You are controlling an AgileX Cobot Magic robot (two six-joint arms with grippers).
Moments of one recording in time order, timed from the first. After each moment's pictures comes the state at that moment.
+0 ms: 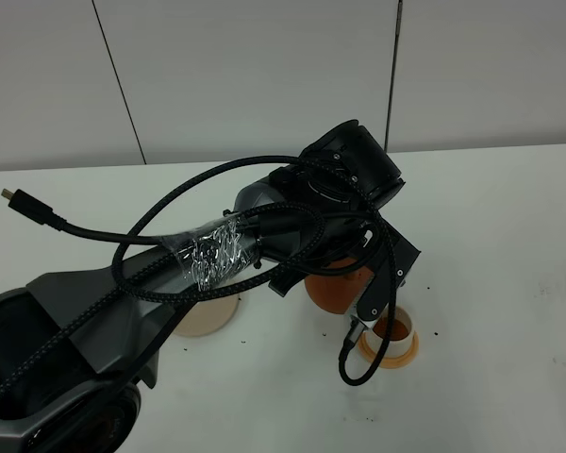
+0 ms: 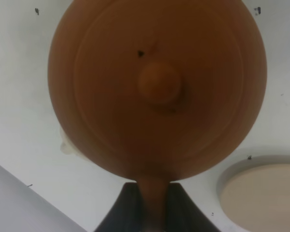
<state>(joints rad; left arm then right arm) -0.80 2.31 -2.04 0.54 1.09 1.27 0.05 -0.01 -0.49 0.04 1.07 0.05</state>
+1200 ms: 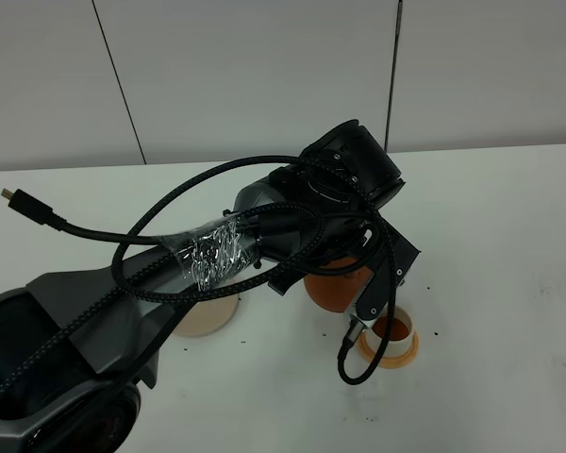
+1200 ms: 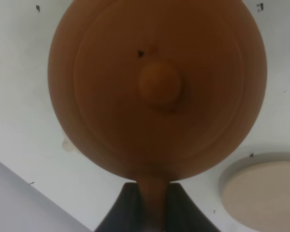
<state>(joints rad) -0.80 2.31 -2.04 0.55 1.09 1.27 0.05 -0.01 -0.49 0.04 1.07 0.05</state>
